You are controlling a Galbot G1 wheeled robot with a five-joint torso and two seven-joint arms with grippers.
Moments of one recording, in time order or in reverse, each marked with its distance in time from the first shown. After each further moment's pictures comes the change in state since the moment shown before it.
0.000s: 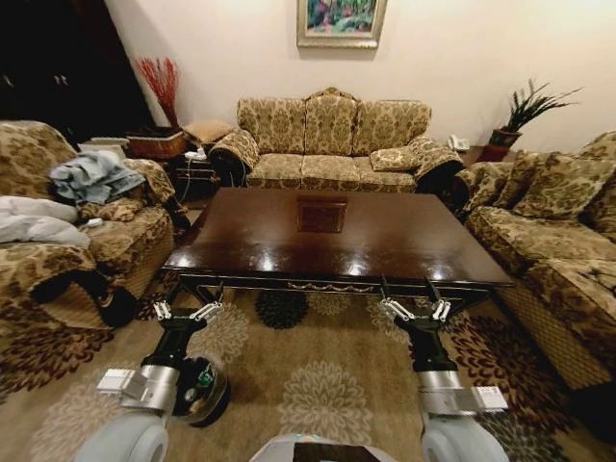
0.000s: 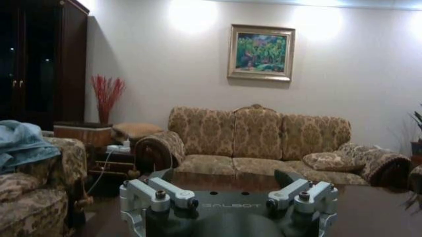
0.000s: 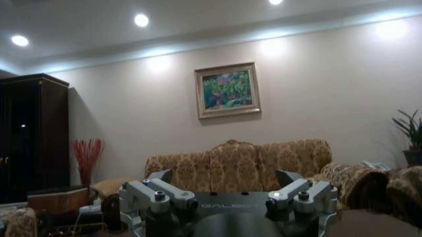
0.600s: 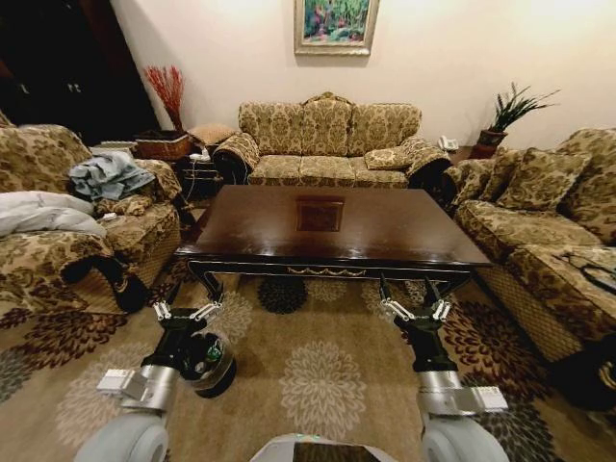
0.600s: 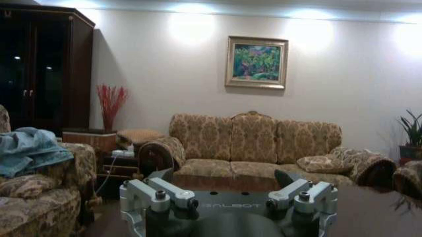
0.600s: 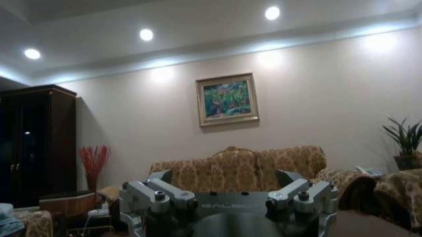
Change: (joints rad) left arm 0.000 0.000 0.000 0.000 0.000 0.000 0.000; right arm -0.001 0.000 0.000 0.000 0.000 0.000 0.000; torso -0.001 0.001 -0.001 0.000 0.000
